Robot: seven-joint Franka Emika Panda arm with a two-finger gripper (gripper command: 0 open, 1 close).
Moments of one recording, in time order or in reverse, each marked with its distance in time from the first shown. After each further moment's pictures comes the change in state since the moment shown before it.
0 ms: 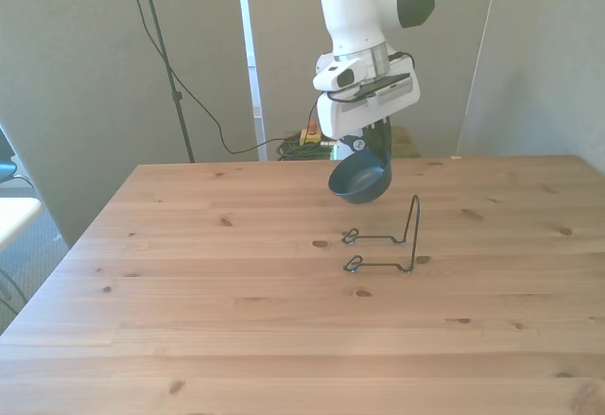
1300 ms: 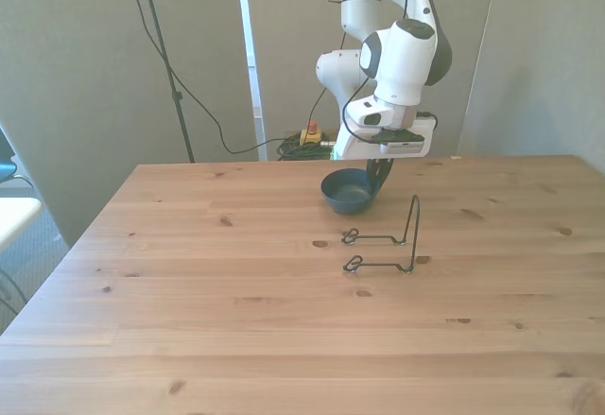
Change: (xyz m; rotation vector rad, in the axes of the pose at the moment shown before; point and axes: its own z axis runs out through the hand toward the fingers) arm -0.035 -0.010 0.094 -0.342 0.012 0.190
